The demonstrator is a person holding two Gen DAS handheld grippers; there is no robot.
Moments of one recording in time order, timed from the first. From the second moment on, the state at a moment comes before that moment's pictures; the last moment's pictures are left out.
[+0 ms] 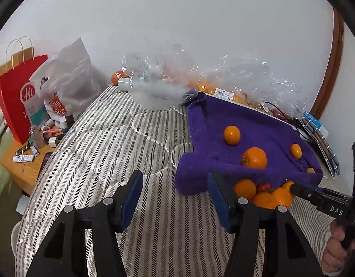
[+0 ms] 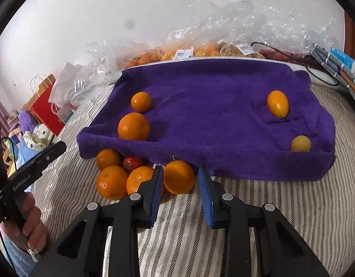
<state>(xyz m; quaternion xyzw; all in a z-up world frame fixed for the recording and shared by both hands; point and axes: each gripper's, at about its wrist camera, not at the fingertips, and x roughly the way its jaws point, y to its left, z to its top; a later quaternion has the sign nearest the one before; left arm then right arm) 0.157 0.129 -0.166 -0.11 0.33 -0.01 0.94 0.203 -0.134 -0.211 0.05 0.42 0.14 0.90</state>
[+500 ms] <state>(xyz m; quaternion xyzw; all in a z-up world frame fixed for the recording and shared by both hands) 0.161 0.127 -0.170 -0.10 0.34 -0.01 0.94 0.185 -0.166 -0.204 0.08 0.40 0.14 0.90</state>
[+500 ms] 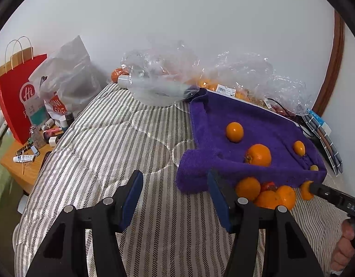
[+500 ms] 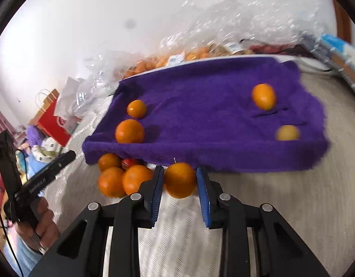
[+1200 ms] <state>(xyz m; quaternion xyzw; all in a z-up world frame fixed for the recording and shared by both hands) 0.160 0.120 -0.169 -0.11 0.34 -0.07 0.93 0.139 -0.213 -0.222 0.02 0.40 0.06 0.91</state>
